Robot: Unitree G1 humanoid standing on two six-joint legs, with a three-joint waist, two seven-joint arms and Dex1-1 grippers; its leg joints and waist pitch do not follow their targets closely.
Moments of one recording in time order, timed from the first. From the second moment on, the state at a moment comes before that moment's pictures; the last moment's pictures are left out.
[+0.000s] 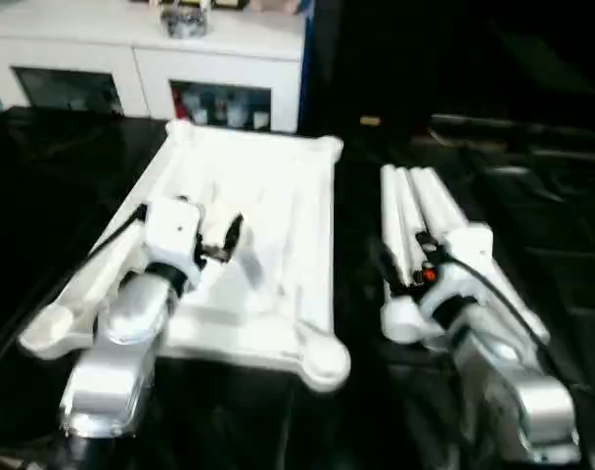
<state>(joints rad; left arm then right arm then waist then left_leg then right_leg) -0.22 0.34 -0.03 -0.10 -0.08 0.36 -0.35 -0.13 -0.21 0.07 -0.23 0.28 0.44 0.30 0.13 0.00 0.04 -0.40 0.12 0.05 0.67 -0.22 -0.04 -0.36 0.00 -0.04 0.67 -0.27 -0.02</state>
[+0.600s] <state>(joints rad) -0.28 0.49 -0.14 -0.03 -0.22 0.26 -0.82 -0.16 -0.45 0.12 -0.24 0.33 0.52 0.61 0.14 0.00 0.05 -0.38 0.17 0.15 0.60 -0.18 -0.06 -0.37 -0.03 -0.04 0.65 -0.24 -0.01</state>
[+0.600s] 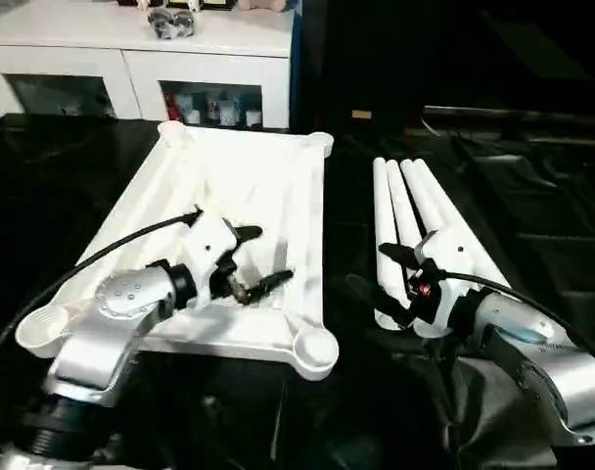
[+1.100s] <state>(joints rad) -0.18 0.72 -0.24 -0.13 -0.24 0.34 -1.12 -0.19 -0.57 0.23 -0.27 0.36 0.57 0.84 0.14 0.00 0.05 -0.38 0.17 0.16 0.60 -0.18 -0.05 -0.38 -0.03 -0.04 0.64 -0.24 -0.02</state>
